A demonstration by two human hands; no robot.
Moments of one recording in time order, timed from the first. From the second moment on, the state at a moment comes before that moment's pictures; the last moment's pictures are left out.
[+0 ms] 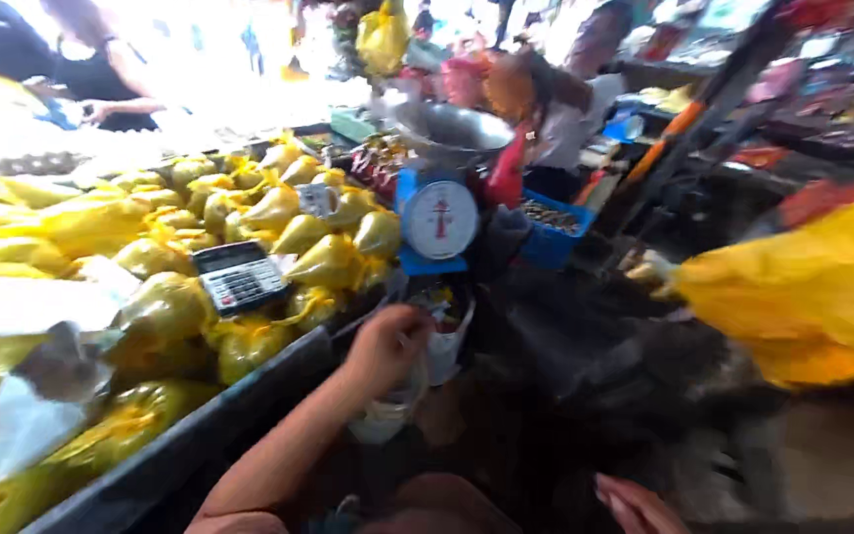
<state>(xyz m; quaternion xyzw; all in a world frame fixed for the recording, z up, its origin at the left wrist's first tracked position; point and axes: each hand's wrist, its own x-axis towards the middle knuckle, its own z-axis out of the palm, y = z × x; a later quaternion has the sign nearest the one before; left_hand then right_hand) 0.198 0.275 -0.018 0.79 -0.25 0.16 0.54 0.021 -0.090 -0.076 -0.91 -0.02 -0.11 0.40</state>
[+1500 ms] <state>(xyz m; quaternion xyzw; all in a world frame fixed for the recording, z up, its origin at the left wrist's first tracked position) 0.266 0.511 -0.132 0.92 0.19 0.09 0.32 0.384 0.382 -0.156 -0.82 -0.39 -0.11 0.40</state>
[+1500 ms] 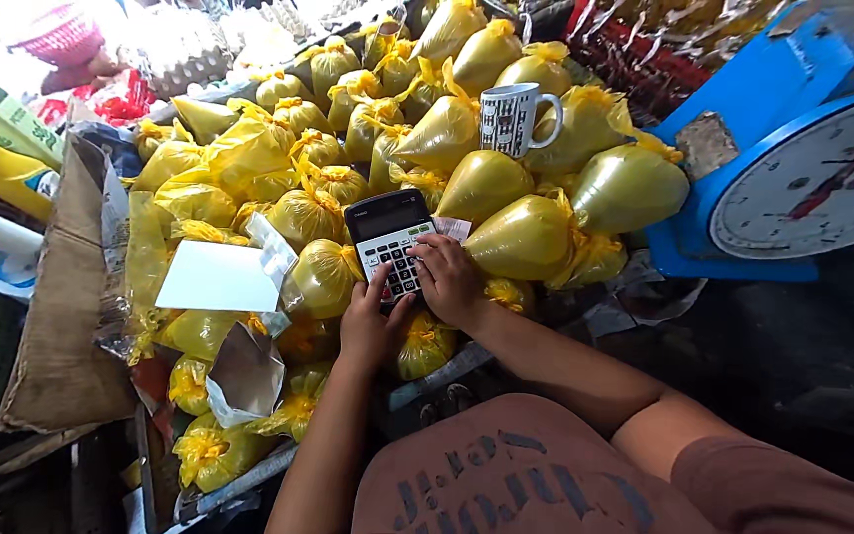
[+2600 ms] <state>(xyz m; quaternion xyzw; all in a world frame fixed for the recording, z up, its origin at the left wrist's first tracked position) 0.267 0.516 -0.132 0.90 0.20 0.07 0.38 0.382 0.382 -0.159 -0.82 -0.40 -0.15 0.39</state>
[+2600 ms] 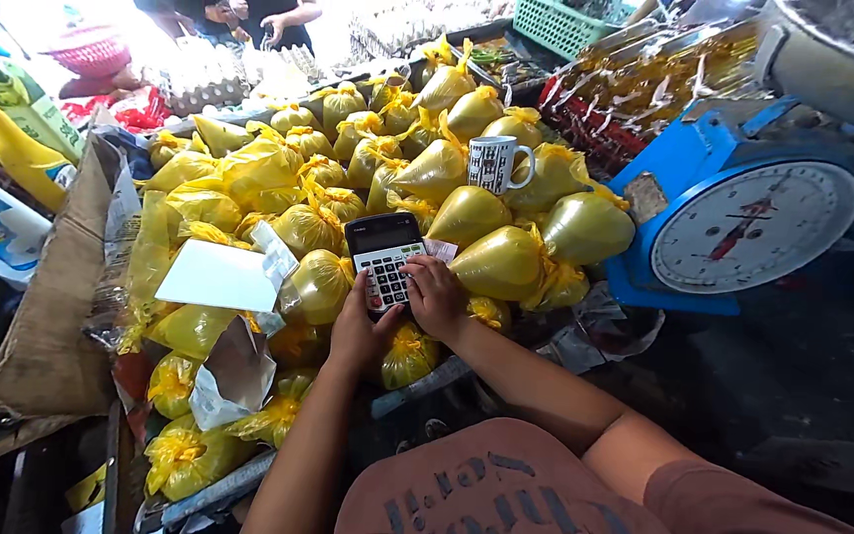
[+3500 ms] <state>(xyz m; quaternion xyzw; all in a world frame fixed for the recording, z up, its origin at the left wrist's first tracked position) 0.264 0.510 -0.141 0.90 0.17 0.17 0.36 0.379 0.377 -0.154 -0.79 -0.43 -0.12 0.42</state>
